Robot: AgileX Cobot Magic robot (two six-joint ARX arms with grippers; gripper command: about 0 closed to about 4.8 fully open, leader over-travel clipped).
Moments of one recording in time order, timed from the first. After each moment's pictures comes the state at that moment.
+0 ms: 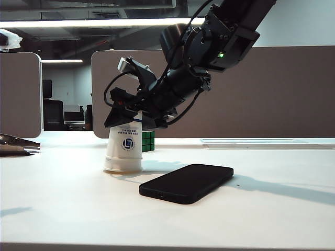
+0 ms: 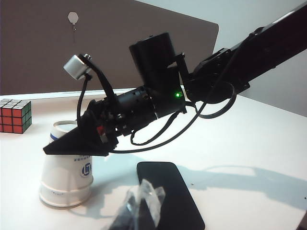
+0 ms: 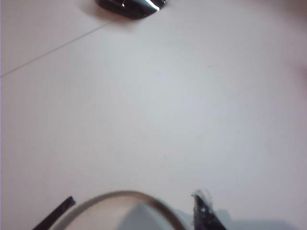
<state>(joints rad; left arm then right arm) -0.19 0.01 0.01 0.12 0.60 -0.17 0.64 2.07 1.39 0.22 -0.36 0.00</state>
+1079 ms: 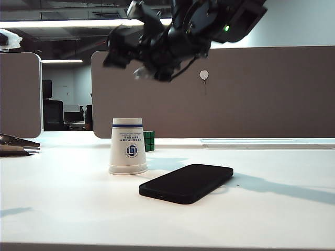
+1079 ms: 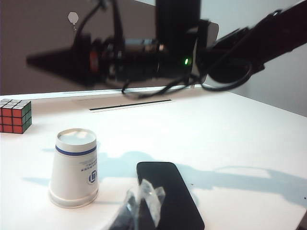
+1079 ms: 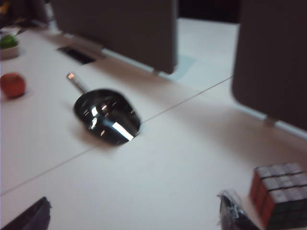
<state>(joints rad) -0.19 0.00 0.01 0.12 0.60 -0.17 0.64 1.97 1.39 0.51 -0.23 0.06</state>
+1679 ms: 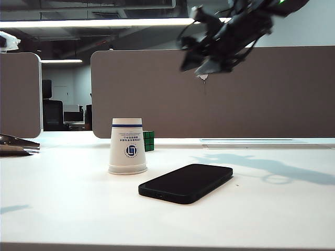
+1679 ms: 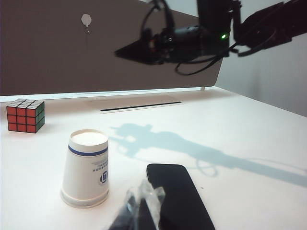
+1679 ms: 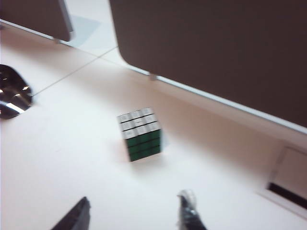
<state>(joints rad) -0.19 0.00 0.01 0.12 0.55 -0.17 0.38 1.81 1.39 0.17 -0.23 0.00</state>
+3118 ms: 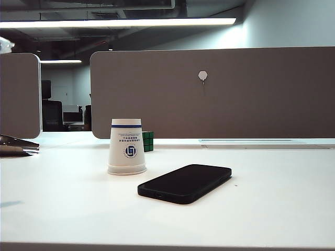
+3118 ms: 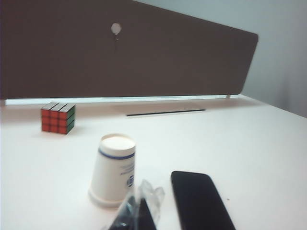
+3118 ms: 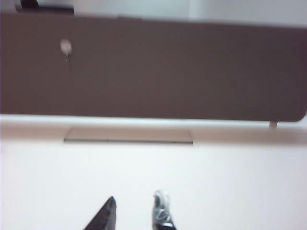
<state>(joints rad) -0.19 0.00 0.01 0.12 0.44 -0.17 0.19 0.01 0.35 -0.25 0.26 -0.06</state>
